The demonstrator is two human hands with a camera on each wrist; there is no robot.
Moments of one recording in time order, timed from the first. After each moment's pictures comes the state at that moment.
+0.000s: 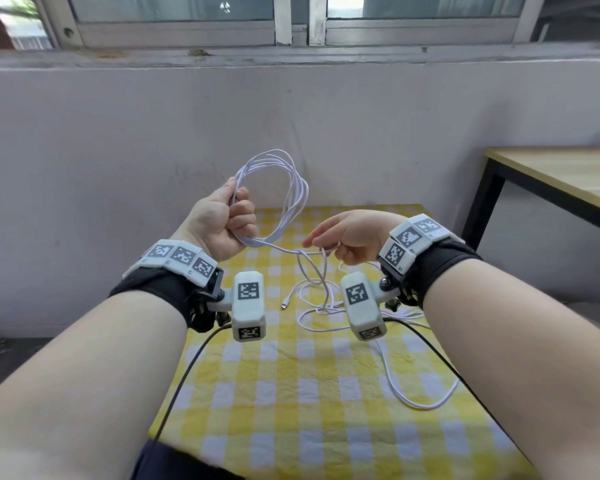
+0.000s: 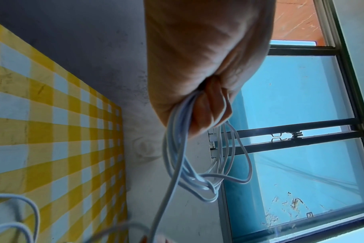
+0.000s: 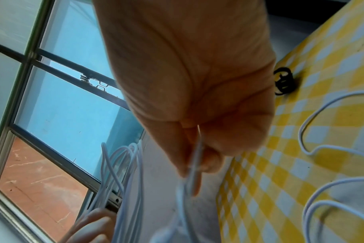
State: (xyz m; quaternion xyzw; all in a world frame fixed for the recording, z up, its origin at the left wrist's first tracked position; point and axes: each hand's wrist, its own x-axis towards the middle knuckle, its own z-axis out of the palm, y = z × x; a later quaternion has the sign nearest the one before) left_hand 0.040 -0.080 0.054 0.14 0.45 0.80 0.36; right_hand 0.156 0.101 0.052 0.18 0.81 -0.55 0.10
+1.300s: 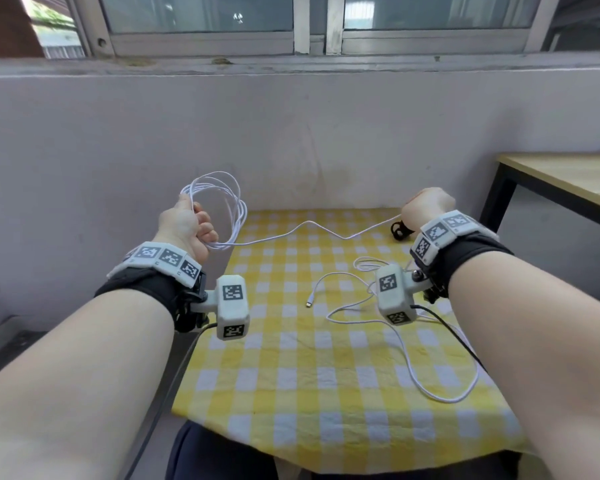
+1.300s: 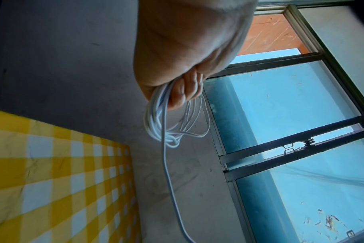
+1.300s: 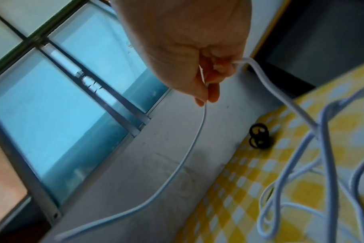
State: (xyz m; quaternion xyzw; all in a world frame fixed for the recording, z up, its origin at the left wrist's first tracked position) left_hand 0.012 -0.140 0.042 -0.04 0.50 0.85 0.16; right_hand 0.172 0.142 0.055 0.44 0.84 -0.27 -0.19
